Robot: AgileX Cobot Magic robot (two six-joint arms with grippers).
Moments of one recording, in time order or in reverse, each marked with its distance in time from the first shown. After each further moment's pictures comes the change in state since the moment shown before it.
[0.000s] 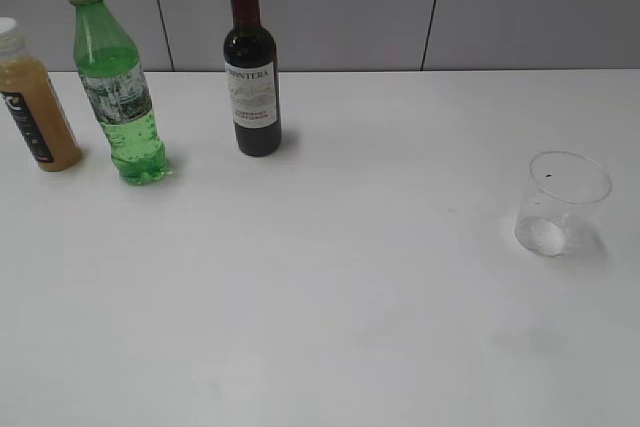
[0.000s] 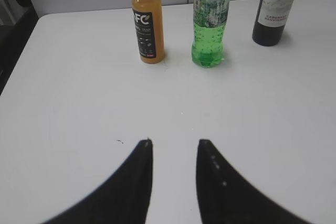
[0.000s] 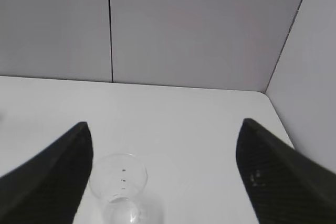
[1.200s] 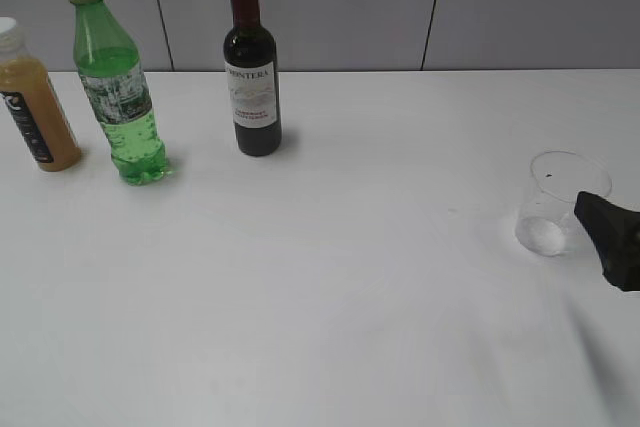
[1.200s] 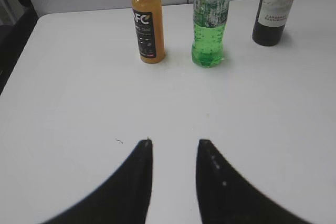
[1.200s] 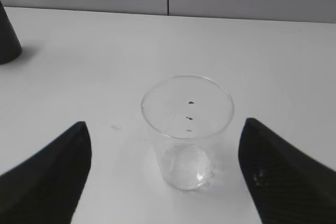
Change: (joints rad) left arm 0.000 0.000 0.000 0.000 0.000 0.000; right arm 0.137 0.685 0.378 -0.191 -0.965 0.243
